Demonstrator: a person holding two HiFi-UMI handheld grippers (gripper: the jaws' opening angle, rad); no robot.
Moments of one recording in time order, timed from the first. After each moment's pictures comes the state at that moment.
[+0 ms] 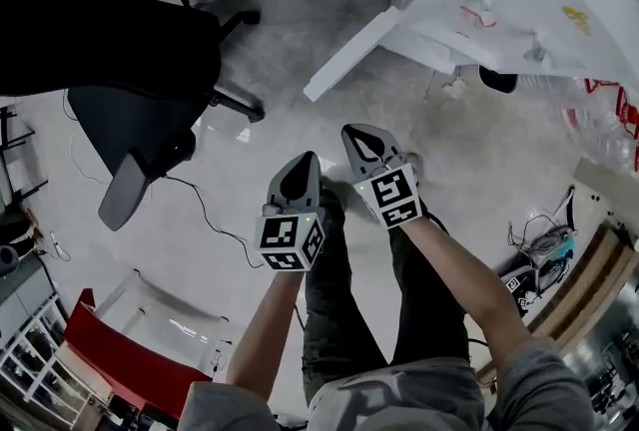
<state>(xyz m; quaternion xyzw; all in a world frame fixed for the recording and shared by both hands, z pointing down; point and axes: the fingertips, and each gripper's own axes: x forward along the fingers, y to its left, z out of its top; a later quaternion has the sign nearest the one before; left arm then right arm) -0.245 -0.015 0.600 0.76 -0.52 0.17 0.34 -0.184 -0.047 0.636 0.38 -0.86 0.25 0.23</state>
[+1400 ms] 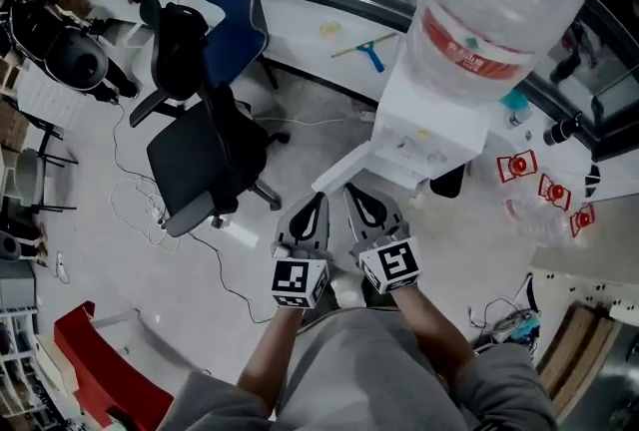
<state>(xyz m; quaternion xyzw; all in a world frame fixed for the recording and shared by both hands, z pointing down) -0.174 -0.037 0.174 0.83 -0.55 0.06 0.12 -0.128 -0.051 0.171 0.42 -0.90 0.10 0.02</state>
